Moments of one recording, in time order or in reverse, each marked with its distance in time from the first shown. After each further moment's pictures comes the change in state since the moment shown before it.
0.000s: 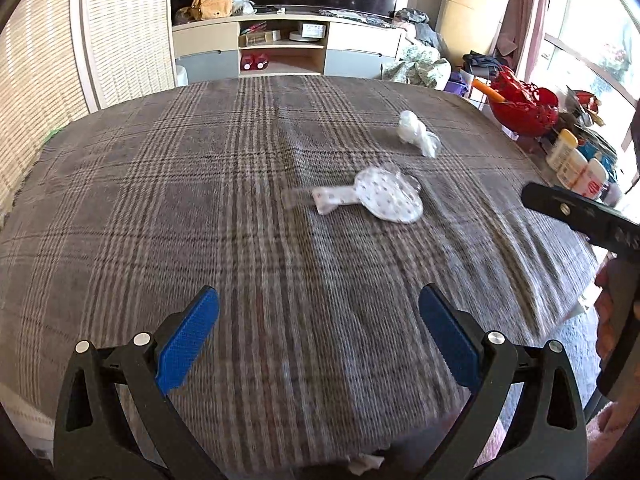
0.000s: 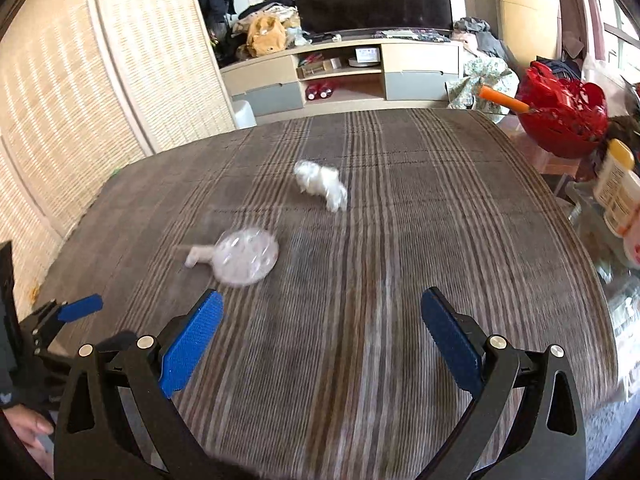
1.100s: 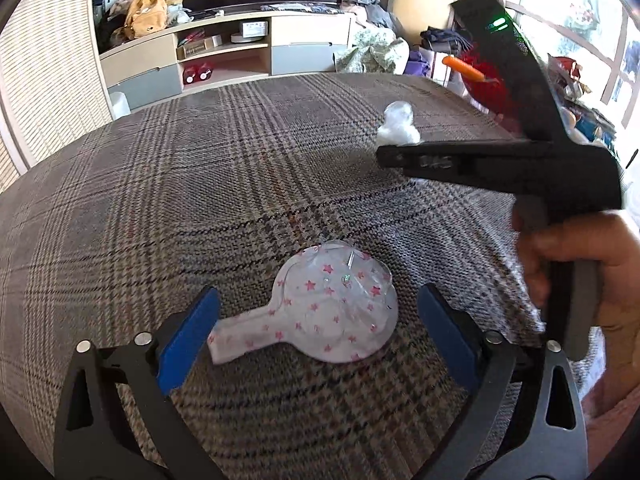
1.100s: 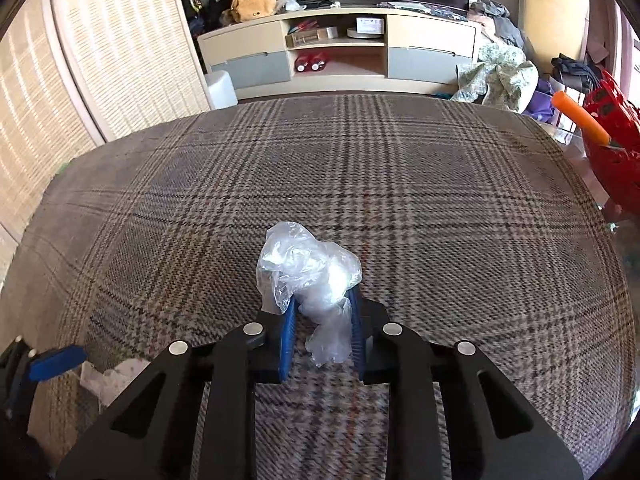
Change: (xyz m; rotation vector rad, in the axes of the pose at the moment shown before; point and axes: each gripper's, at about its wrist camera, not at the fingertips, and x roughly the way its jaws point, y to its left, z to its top) left arm 0.100 -0.053 0.064 0.171 0.022 -0.087; right arm 0.131 -0.018 0.074 -0.047 0.100 -0.034
